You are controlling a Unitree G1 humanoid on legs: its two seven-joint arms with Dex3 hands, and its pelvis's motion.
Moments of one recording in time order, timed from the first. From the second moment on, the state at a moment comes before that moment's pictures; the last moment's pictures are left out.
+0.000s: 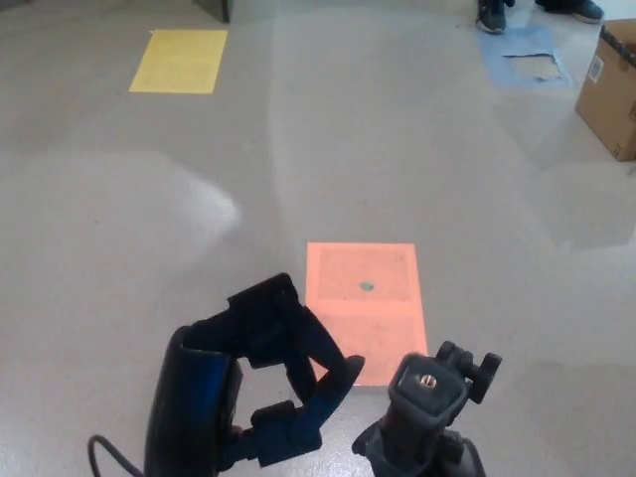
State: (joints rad) left_arm 0.23 0.03 -0.26 -0.40 0.15 -0.32 0.03; right_arm -0.04 0.06 0.22 0.73 -0.27 -0.59 -0.25
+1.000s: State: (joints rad) left_arm 0.61 0.26 -0.12 -0.11 0.22 -0.37 0.02; right_arm 0.09 -0.20 0.33 0.27 -0.31 -0.25 0.00
